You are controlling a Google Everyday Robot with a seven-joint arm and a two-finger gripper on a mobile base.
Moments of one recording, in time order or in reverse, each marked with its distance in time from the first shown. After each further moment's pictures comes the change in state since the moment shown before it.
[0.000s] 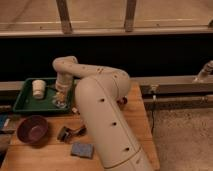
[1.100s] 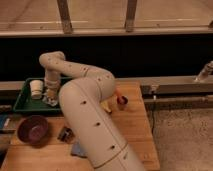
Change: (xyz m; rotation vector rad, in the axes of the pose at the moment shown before) arm -0.043 0.037 -0.005 0.014 -0.001 -0.130
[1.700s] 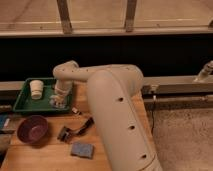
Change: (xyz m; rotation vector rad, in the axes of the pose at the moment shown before) arm 0.036 -0.003 0.000 0.141 -0.144 0.040
